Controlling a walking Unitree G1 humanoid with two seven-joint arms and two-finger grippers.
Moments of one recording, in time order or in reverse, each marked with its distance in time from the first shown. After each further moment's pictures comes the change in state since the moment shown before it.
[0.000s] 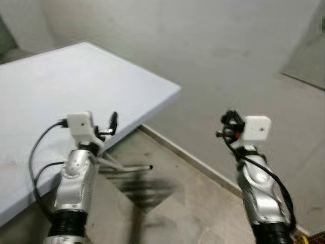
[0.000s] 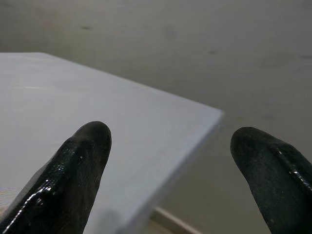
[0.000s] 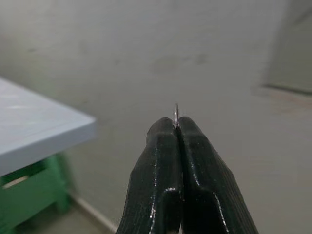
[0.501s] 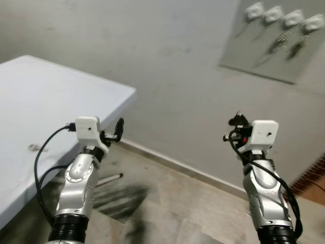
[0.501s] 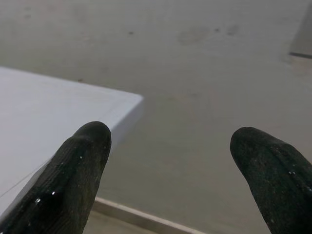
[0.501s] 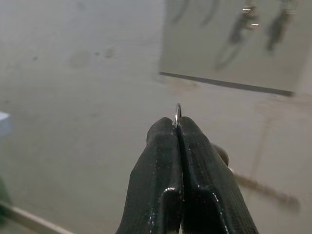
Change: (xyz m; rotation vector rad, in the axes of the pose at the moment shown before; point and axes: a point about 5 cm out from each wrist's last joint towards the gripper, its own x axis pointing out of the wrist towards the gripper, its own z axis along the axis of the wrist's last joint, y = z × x) left arm -0.006 0.010 -0.006 0.042 0.040 0.019; right arm -0.003 0.002 0.000 -0.014 0.002 0.019
